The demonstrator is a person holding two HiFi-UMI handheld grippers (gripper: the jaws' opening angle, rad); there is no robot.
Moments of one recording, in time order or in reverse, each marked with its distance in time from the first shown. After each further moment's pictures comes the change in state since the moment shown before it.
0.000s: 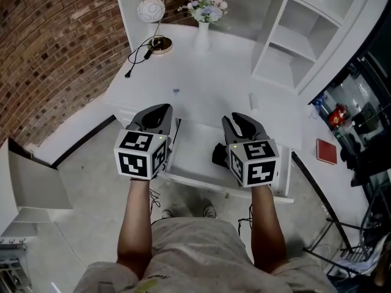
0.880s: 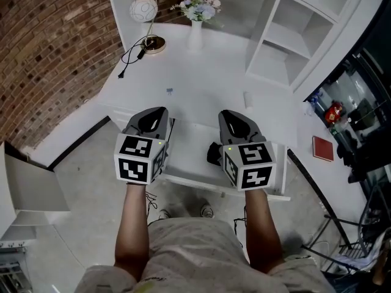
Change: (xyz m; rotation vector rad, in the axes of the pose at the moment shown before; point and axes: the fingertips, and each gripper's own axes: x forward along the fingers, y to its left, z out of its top) left arm 0.002 -0.010 -0.009 0.076 0.037 0.016; right arm -0.010 0.001 0.017 0.015 -0.093 -0.017
